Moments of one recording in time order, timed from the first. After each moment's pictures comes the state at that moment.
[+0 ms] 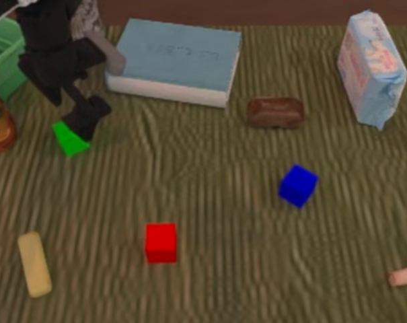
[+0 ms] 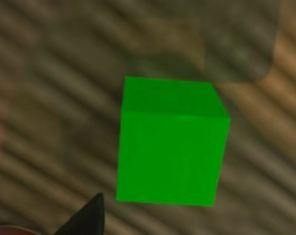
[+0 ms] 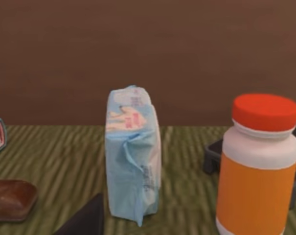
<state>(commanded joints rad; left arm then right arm) -0.19 2.34 2.07 -1.33 0.00 0.74 0.00 0.00 0.00 0.00 0.00 0.00</state>
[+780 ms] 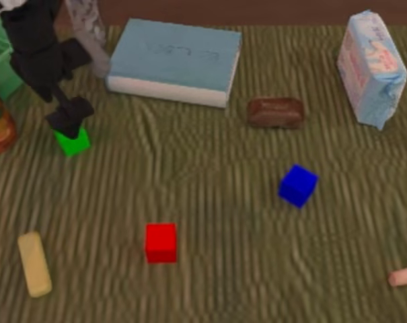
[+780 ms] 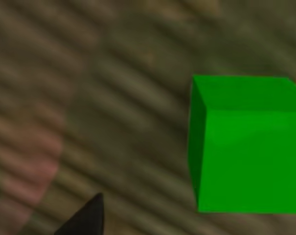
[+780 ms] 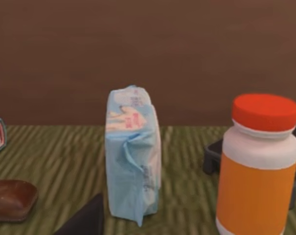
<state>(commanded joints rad) -0.13 2.38 2.07 -1.26 0.01 0.87 0.00 0.00 0.00 0.00 0.00 0.00</state>
